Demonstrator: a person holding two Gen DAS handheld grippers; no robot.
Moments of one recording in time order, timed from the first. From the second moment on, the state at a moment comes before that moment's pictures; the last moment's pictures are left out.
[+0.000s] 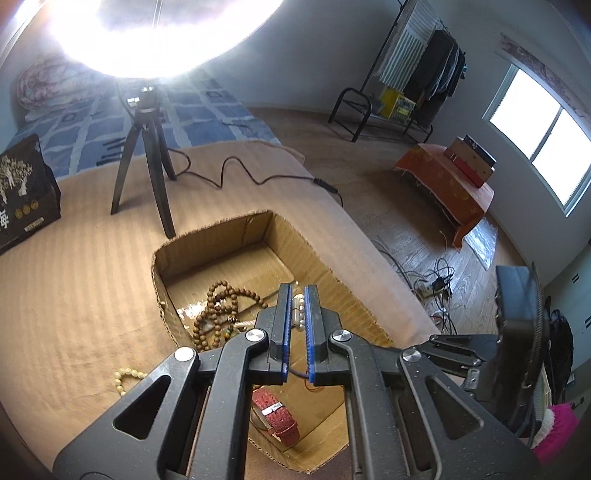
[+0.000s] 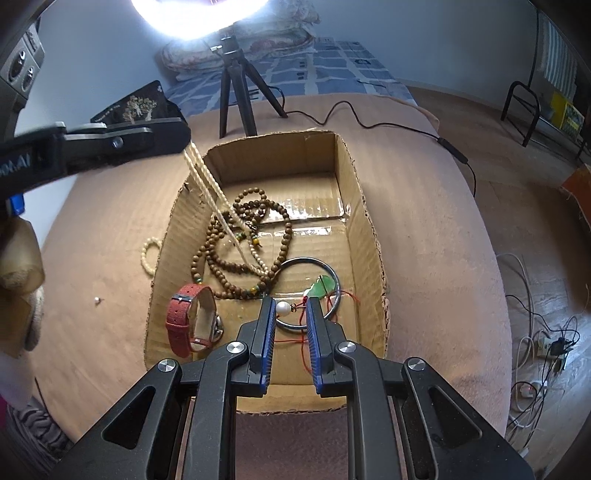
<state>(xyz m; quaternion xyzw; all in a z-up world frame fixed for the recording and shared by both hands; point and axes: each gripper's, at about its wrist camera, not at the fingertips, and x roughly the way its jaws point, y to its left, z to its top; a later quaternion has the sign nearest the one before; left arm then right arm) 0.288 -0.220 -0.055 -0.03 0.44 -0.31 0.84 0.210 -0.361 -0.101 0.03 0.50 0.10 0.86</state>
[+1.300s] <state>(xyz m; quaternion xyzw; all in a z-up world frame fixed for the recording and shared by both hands) 0.274 -0.185 -0.065 -0.01 0.45 -0.28 0.85 0.211 -0.344 -0.094 0.03 0.49 0.10 0.86</state>
